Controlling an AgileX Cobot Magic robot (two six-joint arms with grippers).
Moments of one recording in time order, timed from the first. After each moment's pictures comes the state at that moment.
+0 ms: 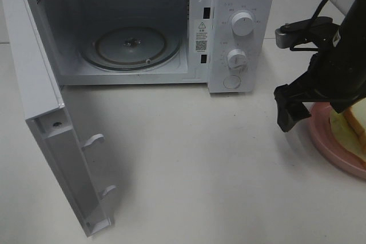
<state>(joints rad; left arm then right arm) 0.02 0.00 -0.50 -0.05 1.04 0.05 0.29 1.60 -0.98 -0.08 0.77 0.01</state>
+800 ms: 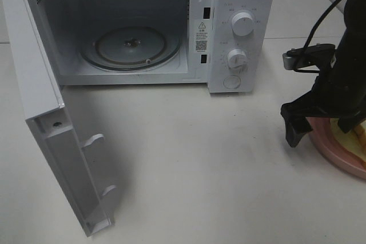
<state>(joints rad) 0.02 0.00 -0.50 -0.05 1.04 0.05 0.20 1.77 -0.98 -0.09 0.72 0.03</state>
